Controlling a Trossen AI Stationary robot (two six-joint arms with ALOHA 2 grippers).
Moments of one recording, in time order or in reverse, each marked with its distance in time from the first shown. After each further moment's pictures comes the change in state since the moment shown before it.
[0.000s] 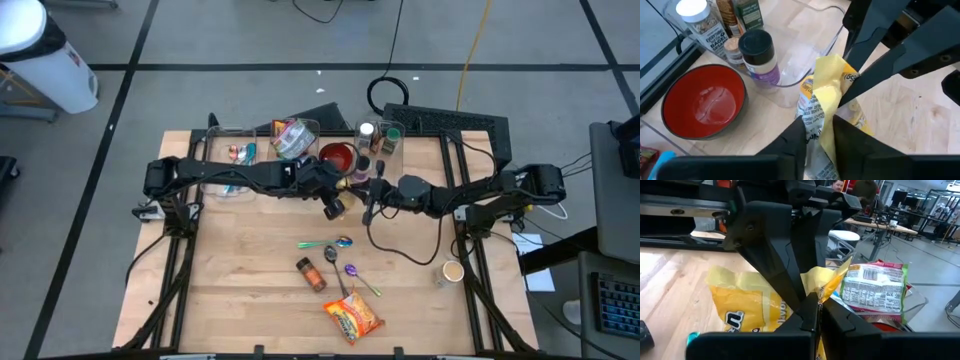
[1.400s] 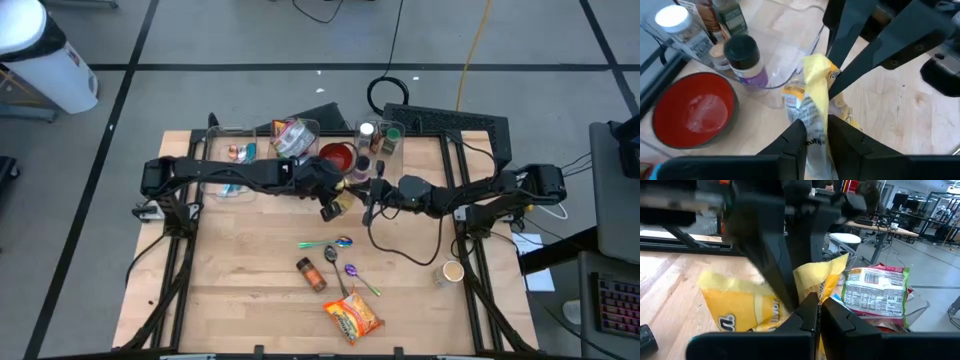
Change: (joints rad) left arm 0.001 -0.029 -0.002 -0.004 0.083 0.082; right arm 0.000 -0.003 0.001 -0.001 0.001 0.002
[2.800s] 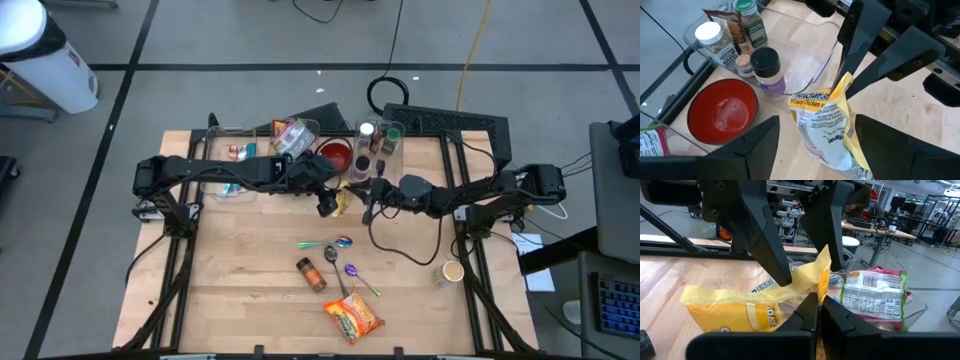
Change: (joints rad) left arm -0.001 -0.052 0.002 -0.035 -0.086 -0.008; right arm 0.000 0.003 0.000 0.031 0.000 0.000
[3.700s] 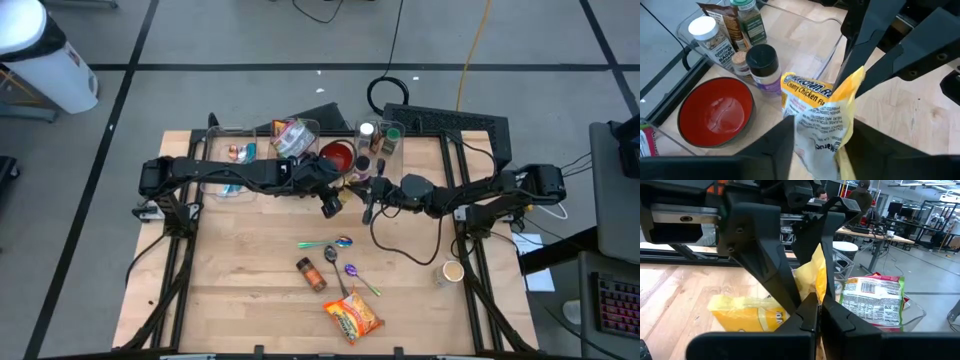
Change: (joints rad) left arm 0.000 0.046 0.000 0.041 -0.009 -0.018; right arm 0.002 0.000 -0.001 0.033 -0.004 0.000
